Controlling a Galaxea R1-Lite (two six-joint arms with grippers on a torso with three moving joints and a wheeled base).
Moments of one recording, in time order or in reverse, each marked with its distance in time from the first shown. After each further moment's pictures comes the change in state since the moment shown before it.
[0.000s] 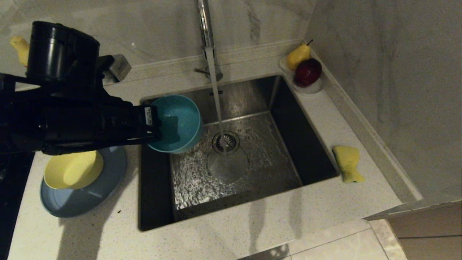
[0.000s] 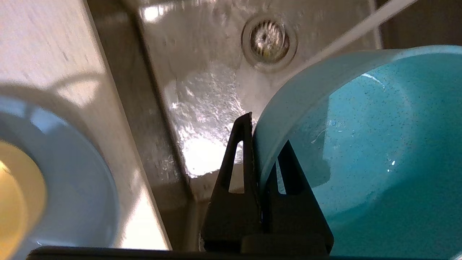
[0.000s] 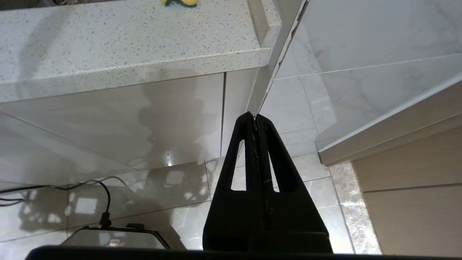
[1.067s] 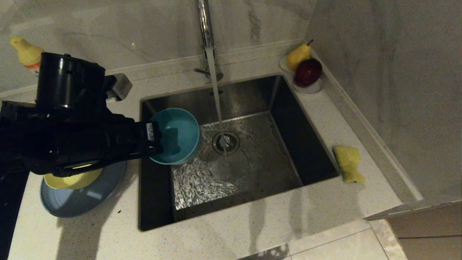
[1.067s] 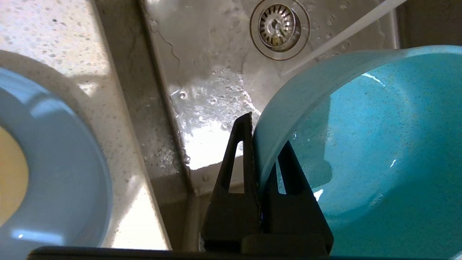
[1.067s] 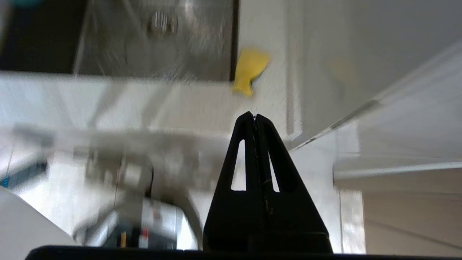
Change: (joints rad) left arm 0.006 -0.016 0.146 -0.129 0.011 -0.021; right arm -0.060 0.489 -1.011 0.604 0.292 -0.106
